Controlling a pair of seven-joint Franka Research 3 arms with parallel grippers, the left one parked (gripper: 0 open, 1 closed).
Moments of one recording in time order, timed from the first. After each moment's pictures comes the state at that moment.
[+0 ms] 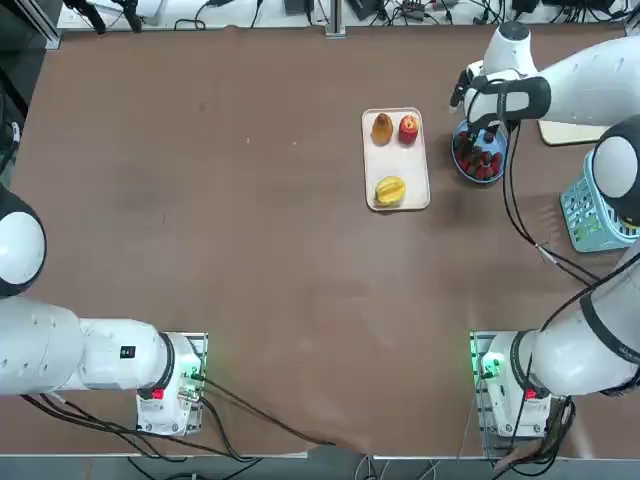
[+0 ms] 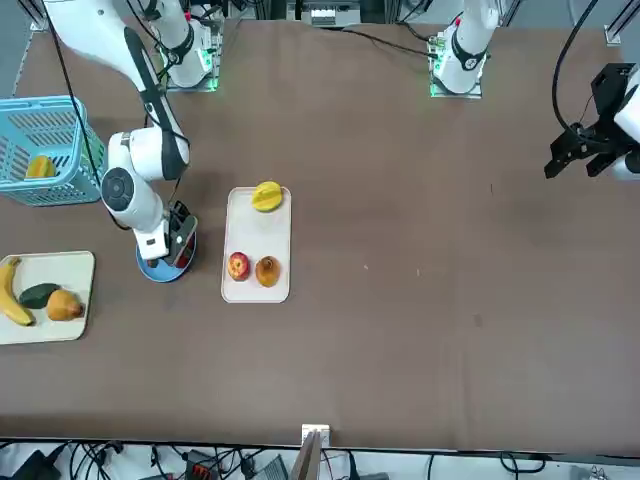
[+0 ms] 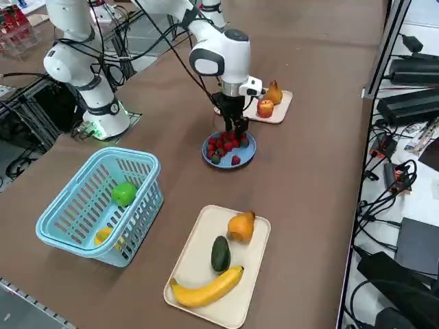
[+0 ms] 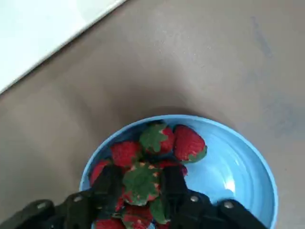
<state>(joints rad) 0.18 0.38 -0.05 -2.12 -0.06 2.42 -0.84</state>
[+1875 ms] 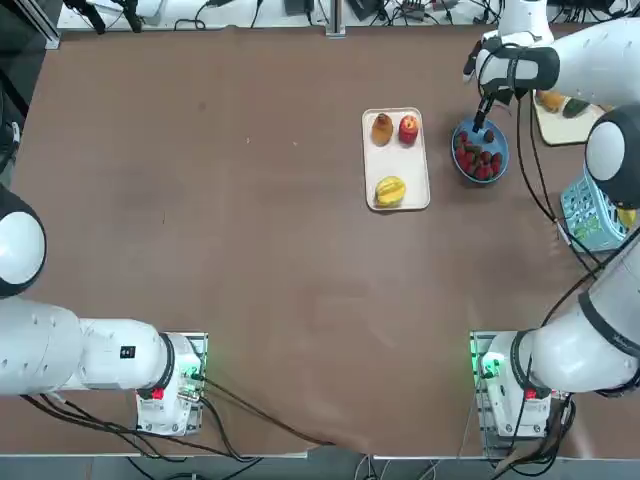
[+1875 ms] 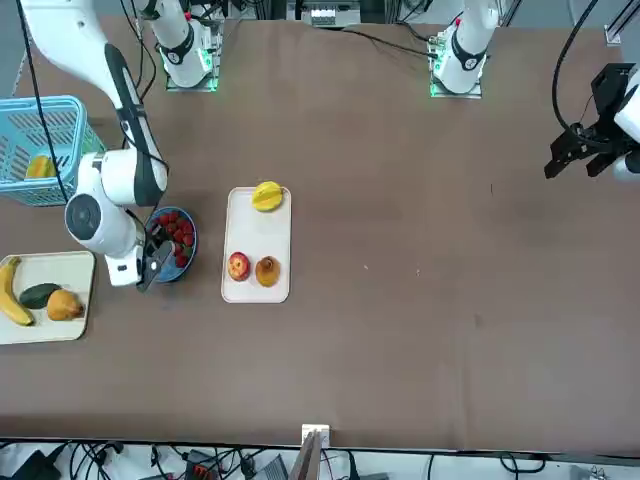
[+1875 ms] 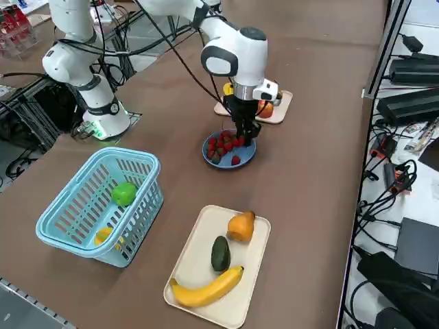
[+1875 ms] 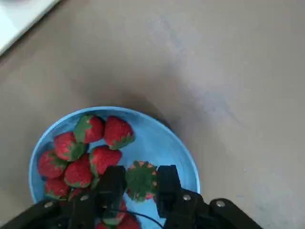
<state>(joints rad) 0.12 0.49 -0.06 -1.87 -0.06 2.27 -0.85</state>
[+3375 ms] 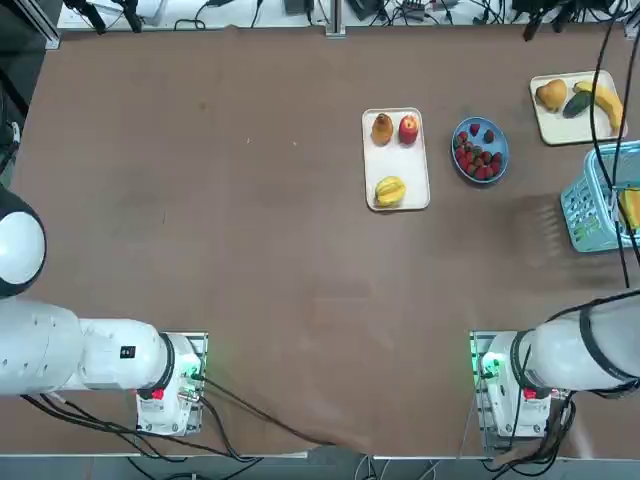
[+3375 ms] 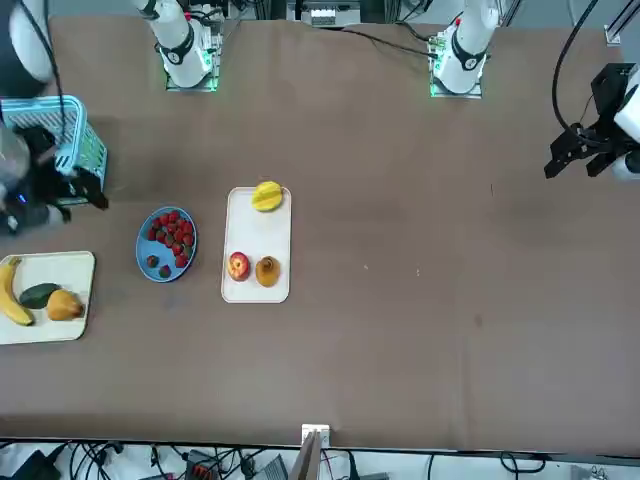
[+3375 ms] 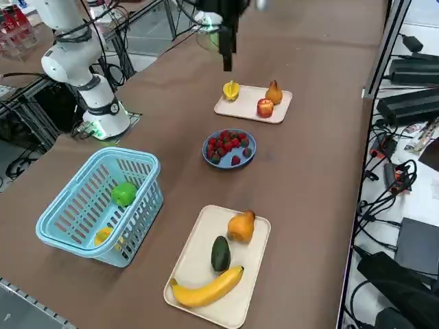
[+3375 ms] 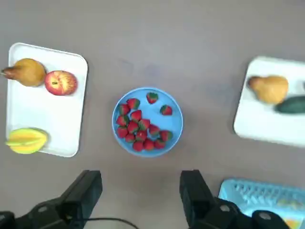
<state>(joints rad) 0.07 0.11 -0.08 -1.54 0.02 1.59 -0.18</state>
